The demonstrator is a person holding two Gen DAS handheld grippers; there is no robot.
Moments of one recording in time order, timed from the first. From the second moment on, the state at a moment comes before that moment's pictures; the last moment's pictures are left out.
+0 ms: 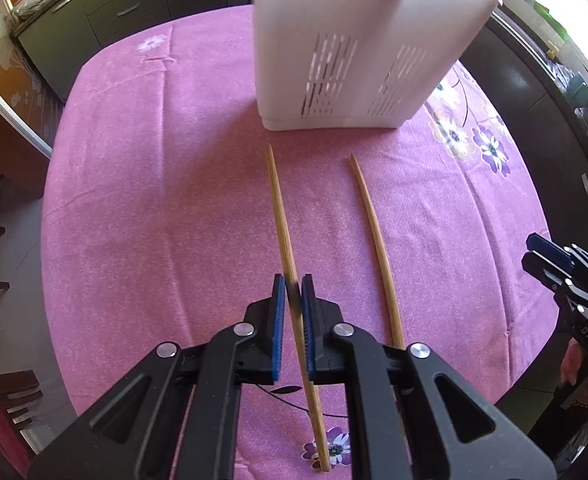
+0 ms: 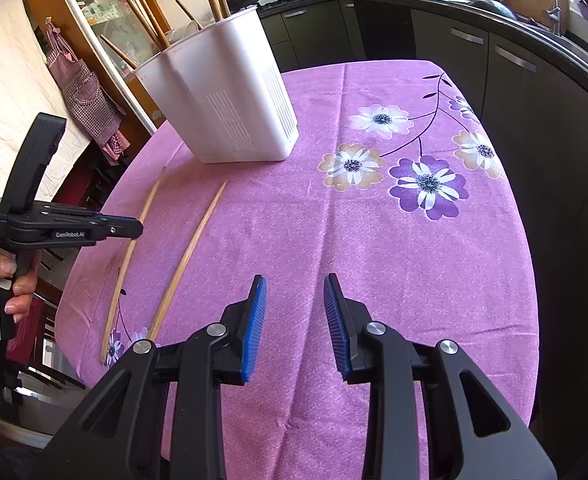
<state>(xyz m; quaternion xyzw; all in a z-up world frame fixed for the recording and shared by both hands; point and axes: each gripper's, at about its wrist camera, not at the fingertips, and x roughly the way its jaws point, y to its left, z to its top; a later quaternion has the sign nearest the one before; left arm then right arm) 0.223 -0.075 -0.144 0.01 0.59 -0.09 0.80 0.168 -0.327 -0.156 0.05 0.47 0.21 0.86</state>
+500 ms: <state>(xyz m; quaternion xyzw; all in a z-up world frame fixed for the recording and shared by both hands) 0.166 -0.037 -0.053 0.00 0.49 -0.09 0.87 0.163 -0.318 -0.147 0.04 0.46 0.21 0.86</state>
